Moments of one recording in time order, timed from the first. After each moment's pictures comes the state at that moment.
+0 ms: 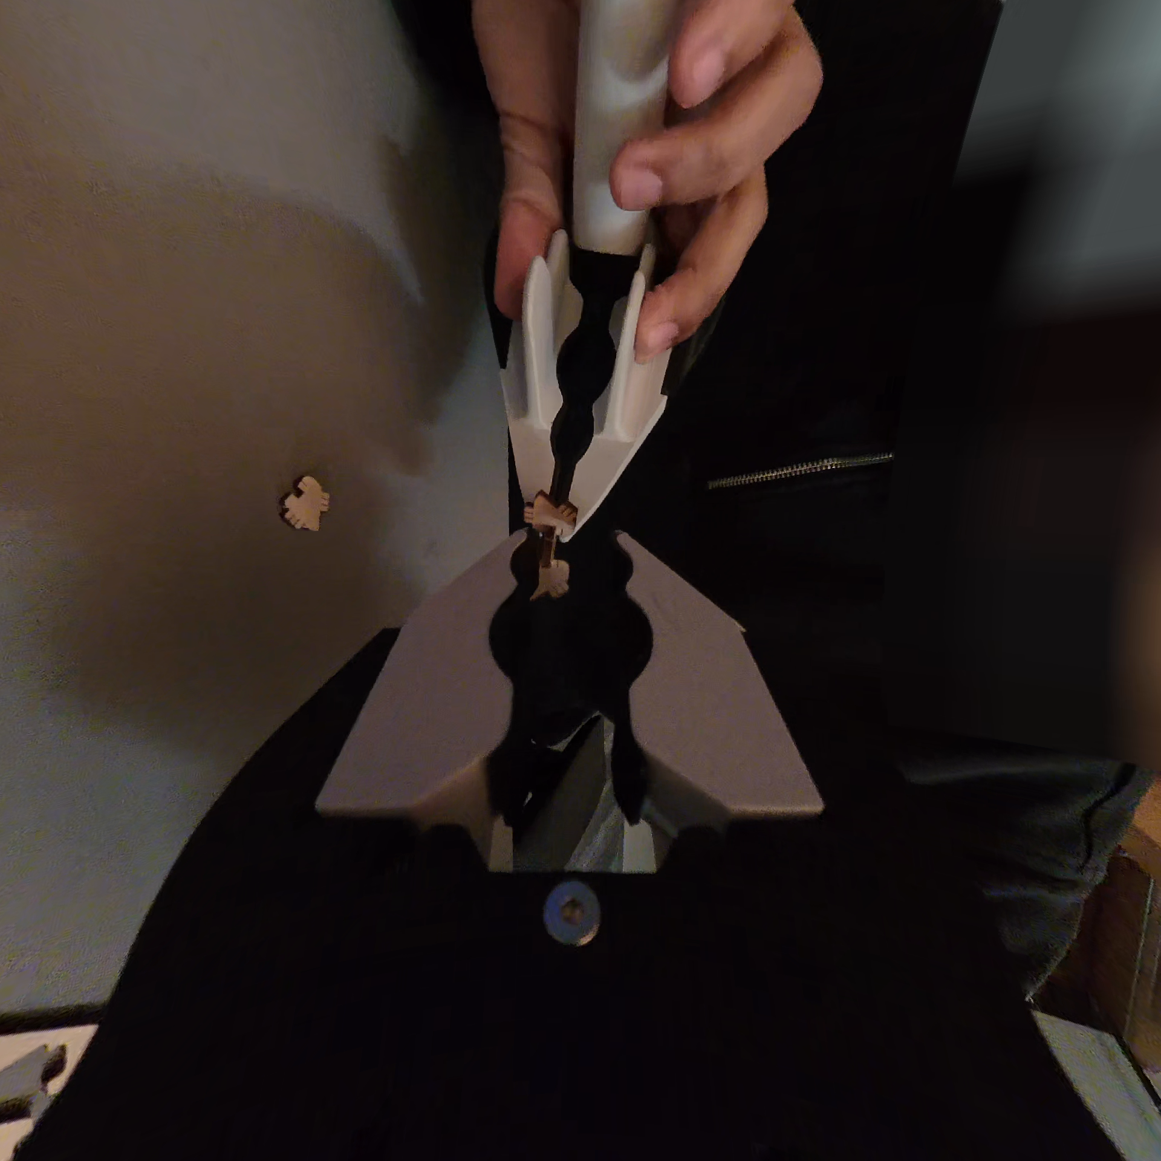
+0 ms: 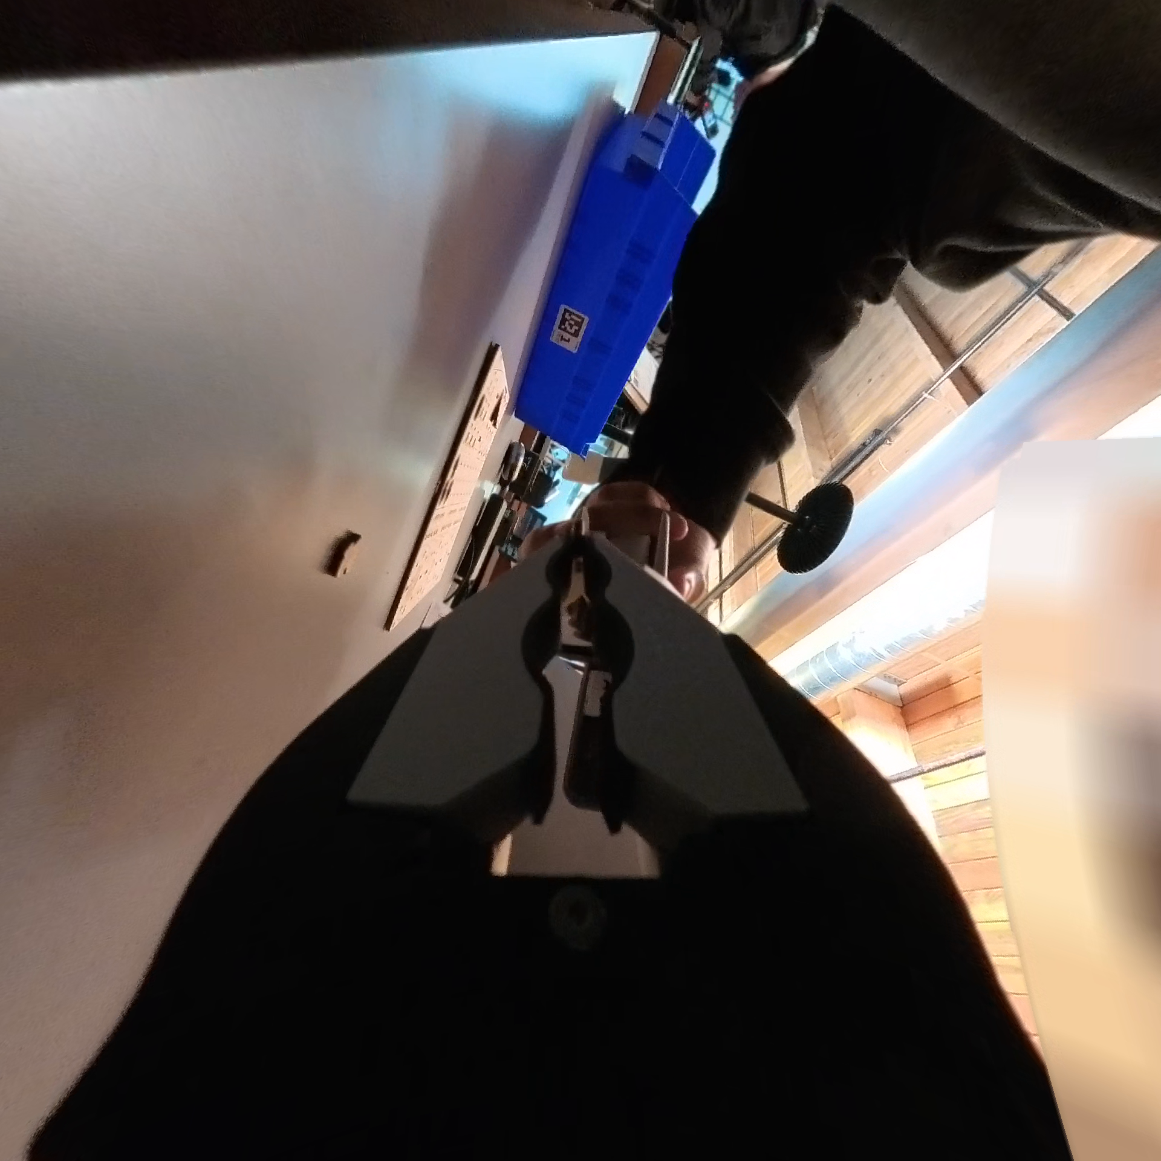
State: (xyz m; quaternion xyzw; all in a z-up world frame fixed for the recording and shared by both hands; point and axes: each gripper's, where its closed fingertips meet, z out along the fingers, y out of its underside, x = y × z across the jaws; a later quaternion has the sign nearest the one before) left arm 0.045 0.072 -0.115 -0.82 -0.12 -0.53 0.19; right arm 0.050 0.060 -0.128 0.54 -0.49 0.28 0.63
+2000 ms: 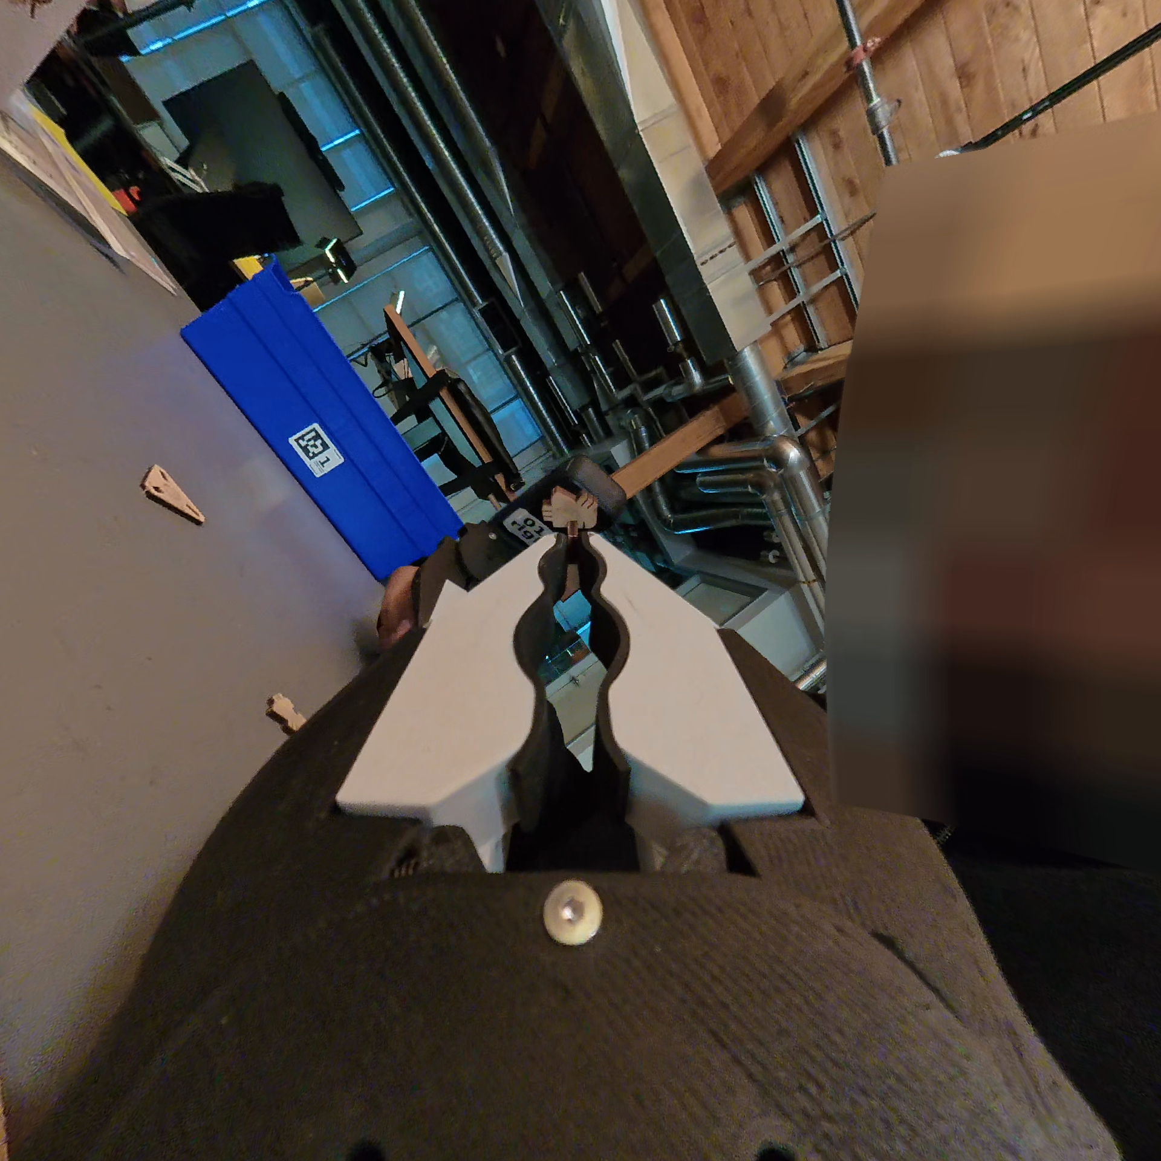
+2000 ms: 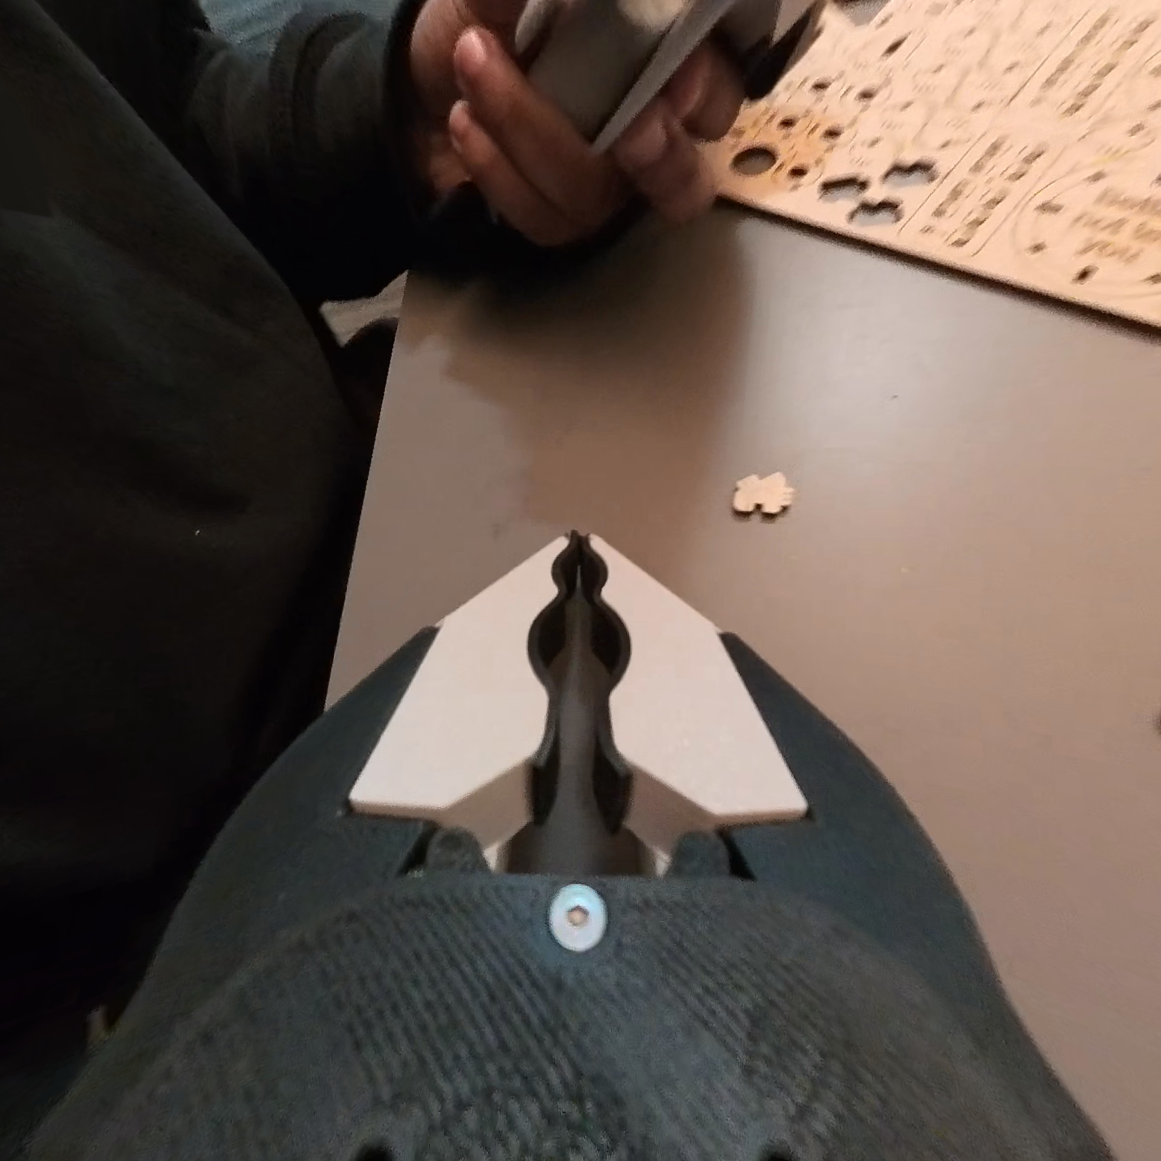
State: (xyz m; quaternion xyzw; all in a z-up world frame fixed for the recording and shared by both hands) left arm -0.027 0.019 -0.074 -0.42 -0.32 -0.37 0.76; right arm 0.034 0.067 -0.183 -0.05 -0.89 0.44 -0.13
